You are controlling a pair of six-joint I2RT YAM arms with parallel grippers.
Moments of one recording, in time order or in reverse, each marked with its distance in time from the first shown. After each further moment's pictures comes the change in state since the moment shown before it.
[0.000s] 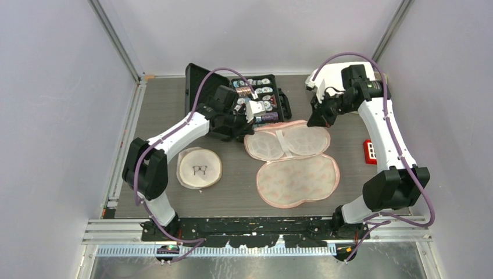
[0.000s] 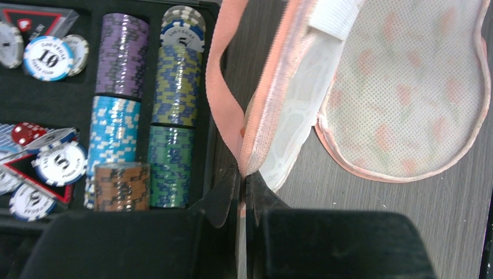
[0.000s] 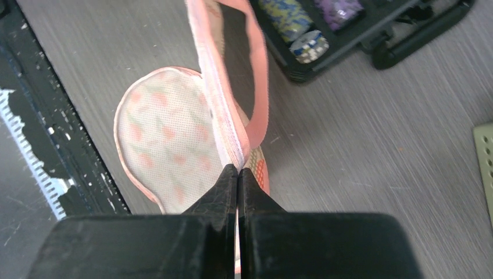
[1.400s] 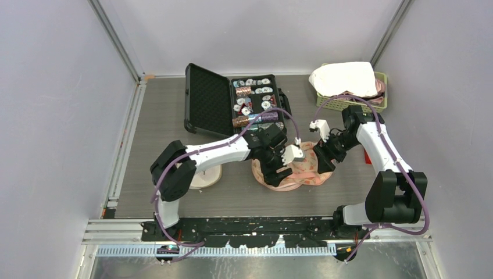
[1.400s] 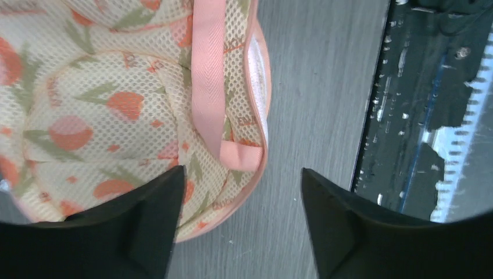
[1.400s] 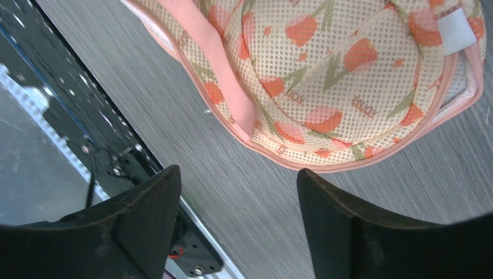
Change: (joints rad) left arm -0.432 0.165 0.043 -0.165 -0.194 -0.240; right arm -0.121 -0.118 -0.530 0.013 0.202 -0.145
